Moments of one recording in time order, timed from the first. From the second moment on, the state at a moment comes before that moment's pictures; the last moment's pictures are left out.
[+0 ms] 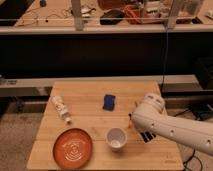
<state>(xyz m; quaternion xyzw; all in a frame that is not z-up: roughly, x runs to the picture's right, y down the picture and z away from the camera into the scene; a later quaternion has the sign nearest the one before) 0.178 0.196 0.707 -0.18 -0.16 -0.83 0.51</state>
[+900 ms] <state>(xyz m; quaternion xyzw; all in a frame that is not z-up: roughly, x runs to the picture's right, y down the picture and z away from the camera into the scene) 0.194 0.168 0.724 0.09 -0.30 -0.83 0.47</state>
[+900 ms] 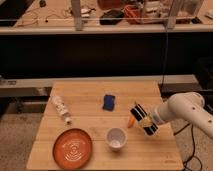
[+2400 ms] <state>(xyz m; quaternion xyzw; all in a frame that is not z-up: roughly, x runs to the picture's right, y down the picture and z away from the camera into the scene) 0.123 0.155 0.637 0.29 -0.31 -0.81 0.40</state>
